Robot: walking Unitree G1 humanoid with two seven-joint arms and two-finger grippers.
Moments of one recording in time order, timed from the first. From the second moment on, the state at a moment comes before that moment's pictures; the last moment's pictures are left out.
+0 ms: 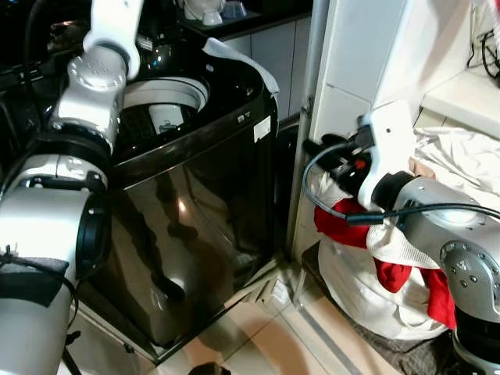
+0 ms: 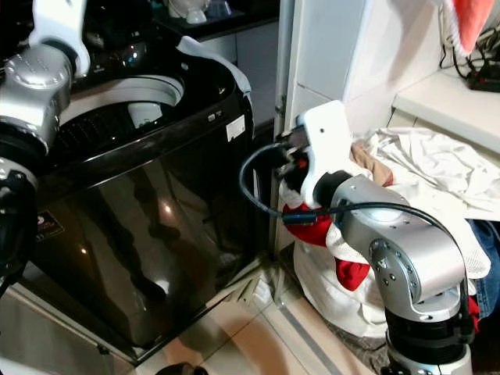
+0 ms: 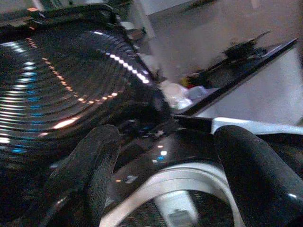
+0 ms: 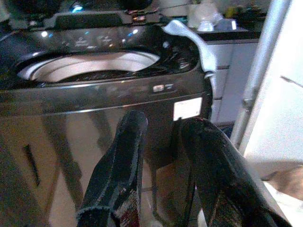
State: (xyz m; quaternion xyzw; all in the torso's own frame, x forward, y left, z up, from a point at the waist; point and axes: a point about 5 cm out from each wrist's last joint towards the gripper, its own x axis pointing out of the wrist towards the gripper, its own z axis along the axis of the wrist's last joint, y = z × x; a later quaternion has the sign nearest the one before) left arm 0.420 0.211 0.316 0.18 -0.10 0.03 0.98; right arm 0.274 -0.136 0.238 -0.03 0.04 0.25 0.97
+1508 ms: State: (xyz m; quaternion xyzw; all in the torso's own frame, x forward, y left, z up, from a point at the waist) left arm 0.317 0.131 0.209 0.04 -0.08 -0.12 0.99; right arm 0.276 -0.142 0.207 -0.02 0.03 0.09 1.00
